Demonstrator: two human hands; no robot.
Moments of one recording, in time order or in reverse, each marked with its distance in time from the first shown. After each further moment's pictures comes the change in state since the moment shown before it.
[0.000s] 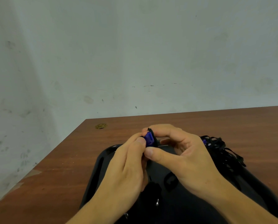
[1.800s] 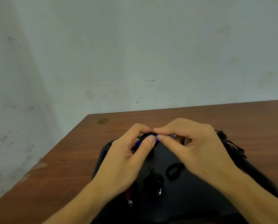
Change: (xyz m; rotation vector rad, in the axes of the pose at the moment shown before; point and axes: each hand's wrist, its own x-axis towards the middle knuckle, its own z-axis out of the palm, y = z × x) left_hand 0.007 -0.014 -0.020 0.247 -0.108 0.175; right_hand -0.002 0.002 -0.016 -0.546 0.092 -0.204
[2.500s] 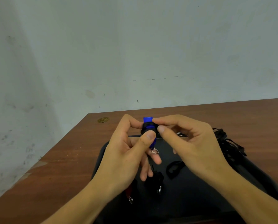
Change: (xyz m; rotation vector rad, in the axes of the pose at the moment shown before) left_hand -0.001 0.006 0.003 -0.468 -0.040 -0.096; right_hand -0.001 -0.007 0.008 0.457 0.038 0.190
